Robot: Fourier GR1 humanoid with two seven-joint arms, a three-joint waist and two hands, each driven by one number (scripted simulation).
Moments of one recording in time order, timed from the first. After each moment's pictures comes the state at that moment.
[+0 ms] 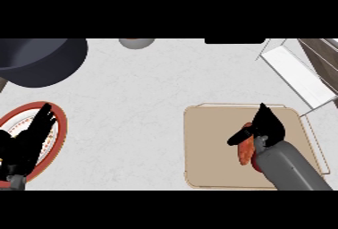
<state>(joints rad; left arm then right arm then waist) 0.01 0.53 -0.11 -1.37 0.36 0.17 0.02 -0.38 -0.36 0.45 -1.28 0.53 -0.20 1.25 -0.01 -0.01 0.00</state>
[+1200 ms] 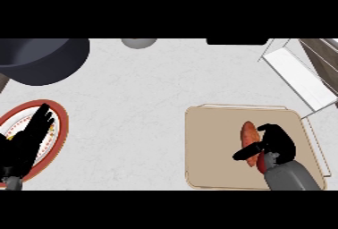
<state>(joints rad) 0.03 0.50 -0.06 -1.40 0.32 0.12 0.03 -0.19 -0.30 0.30 -1.35 0.66 -0.10 1.16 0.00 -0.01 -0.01</state>
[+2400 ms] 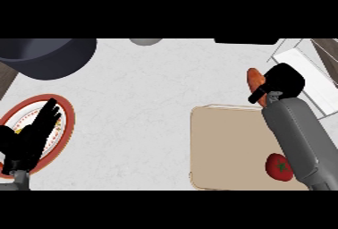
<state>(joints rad) -0.01 0.45 -0.04 -1.41 0.26 0.08 0.06 -0.67 -0.30 0.12 -0.99 0.95 -0.06 1.03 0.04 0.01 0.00</state>
